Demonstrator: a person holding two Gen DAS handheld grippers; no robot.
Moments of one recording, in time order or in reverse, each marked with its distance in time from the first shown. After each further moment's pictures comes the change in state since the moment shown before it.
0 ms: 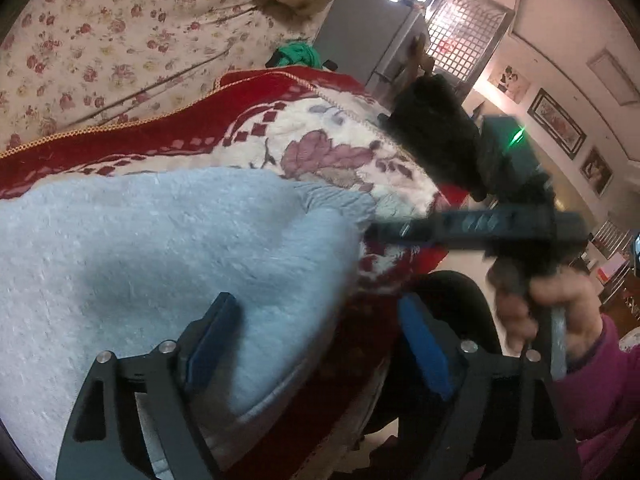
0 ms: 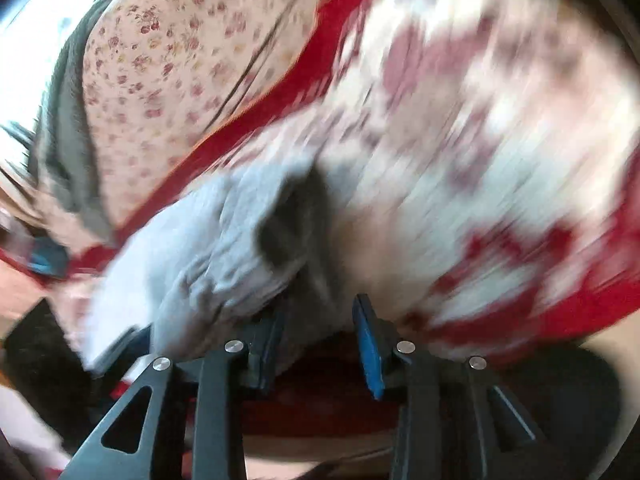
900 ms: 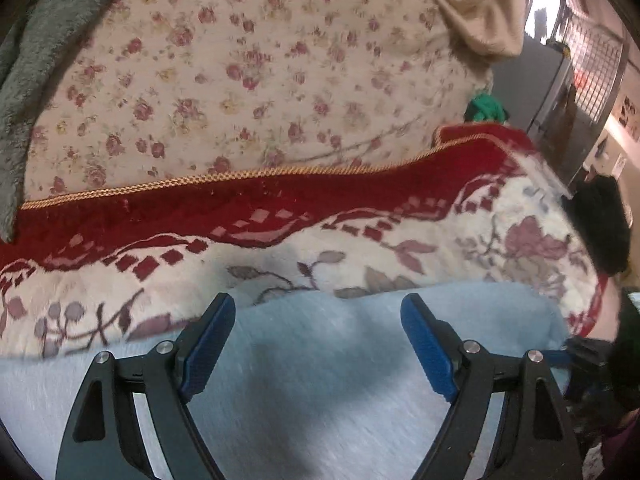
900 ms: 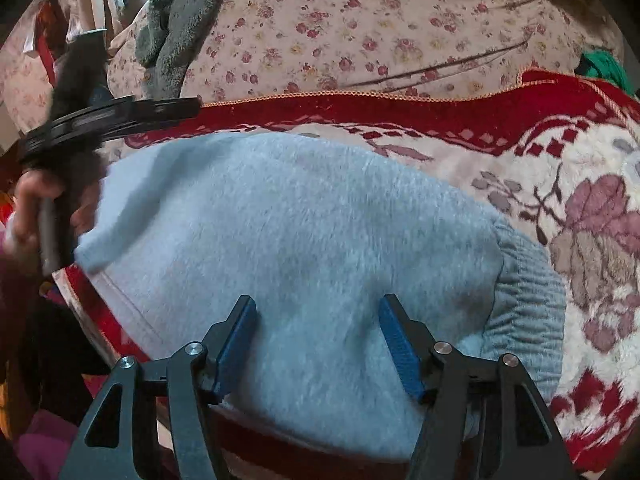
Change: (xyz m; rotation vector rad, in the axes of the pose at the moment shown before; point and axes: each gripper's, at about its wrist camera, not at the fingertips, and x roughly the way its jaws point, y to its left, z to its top) left arm -0.081 0.199 0.075 -0.160 0.001 0.473; right arm 0.073 0.116 -0.034 -0.539 0.089 0.138
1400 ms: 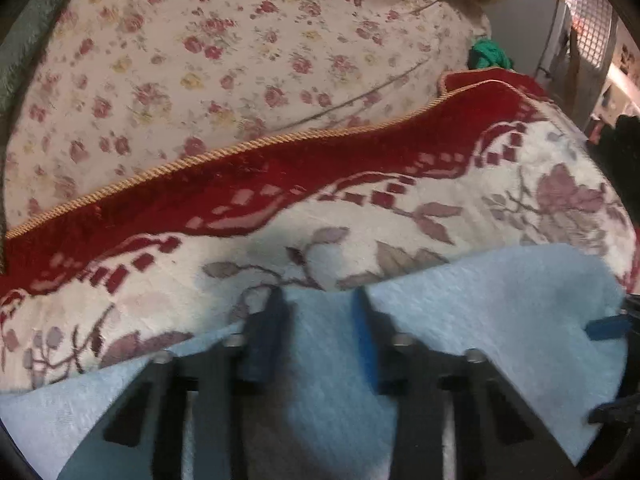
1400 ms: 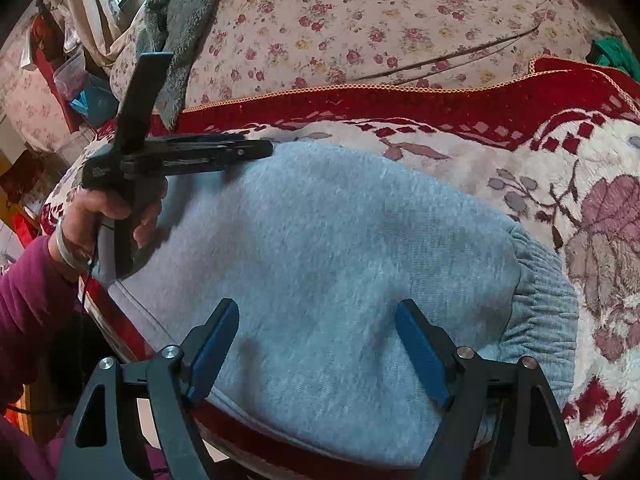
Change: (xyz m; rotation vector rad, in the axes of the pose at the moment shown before) left arm 0.053 -0.024 -0.007 0.114 0.055 0.077; right arm 0.003 0.006 0.020 0.036 0.056 0.049
